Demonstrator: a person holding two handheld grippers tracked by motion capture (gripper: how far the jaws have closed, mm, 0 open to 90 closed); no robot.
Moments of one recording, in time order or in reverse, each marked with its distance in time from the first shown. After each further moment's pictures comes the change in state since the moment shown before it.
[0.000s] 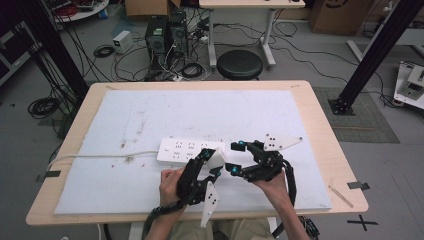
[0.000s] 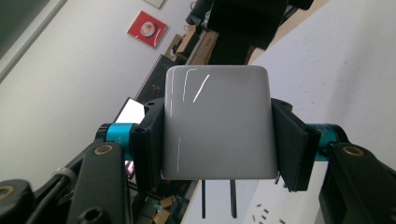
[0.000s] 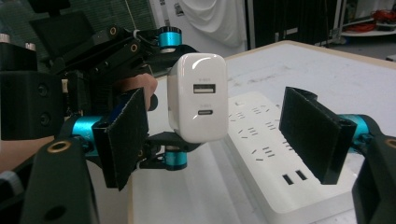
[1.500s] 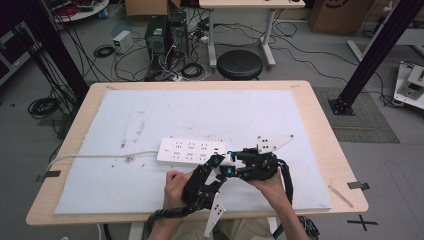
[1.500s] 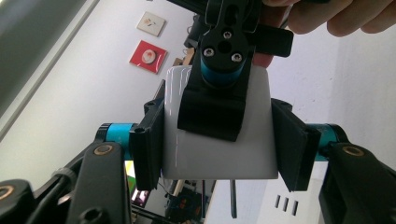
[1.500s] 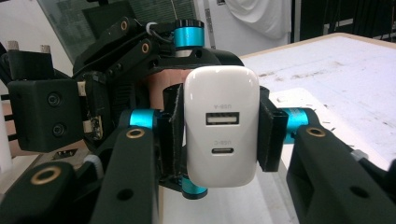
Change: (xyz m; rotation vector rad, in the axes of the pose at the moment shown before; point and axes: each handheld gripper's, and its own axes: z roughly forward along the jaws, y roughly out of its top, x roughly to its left) left arm -0.009 0.012 -0.003 -0.074 -0.005 0.113; right arm -0.001 -0.001 0.011 0.041 0.176 -0.027
